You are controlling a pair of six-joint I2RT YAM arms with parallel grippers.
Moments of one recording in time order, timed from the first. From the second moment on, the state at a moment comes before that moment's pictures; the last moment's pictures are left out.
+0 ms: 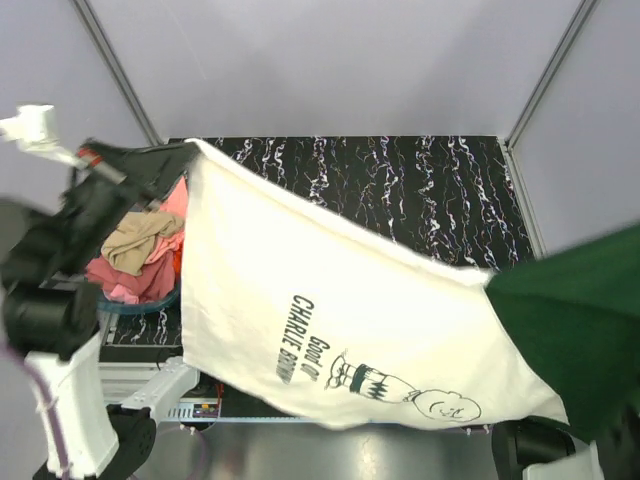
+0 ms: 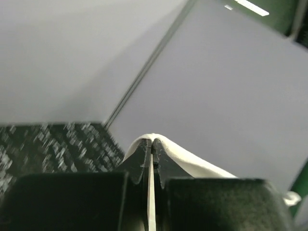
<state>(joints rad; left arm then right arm) -0.10 0.93 1.91 -0.59 0.52 -0.85 -0.17 0.89 2.39 -0.60 0.39 0.56</state>
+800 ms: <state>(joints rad) 0.00 2.21 1.90 -0.32 0.42 -0.68 -0.16 1.85 1.28 0.38 -0.03 0.65</state>
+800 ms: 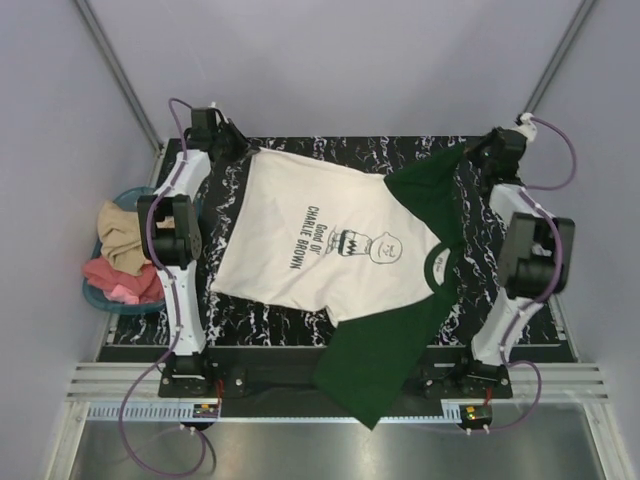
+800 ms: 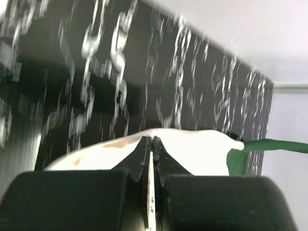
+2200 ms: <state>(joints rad) 0.13 2.54 2.22 -0.38 0.63 -0.61 -0.16 1.44 1.04 -0.06 -0.25 1.01</state>
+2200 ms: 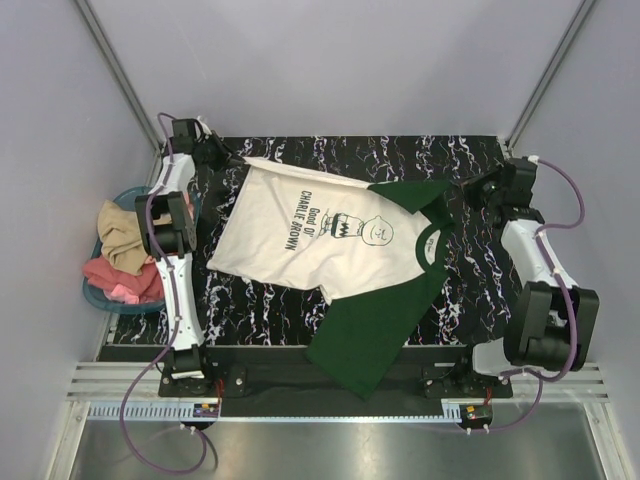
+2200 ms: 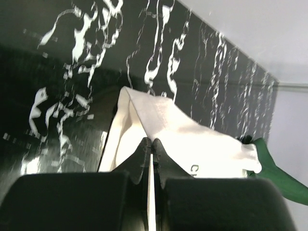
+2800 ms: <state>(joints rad) 0.13 2.38 2.09 -0.69 0.55 -0.42 -0.16 1.24 0.82 -0.14 -0.25 0.99</state>
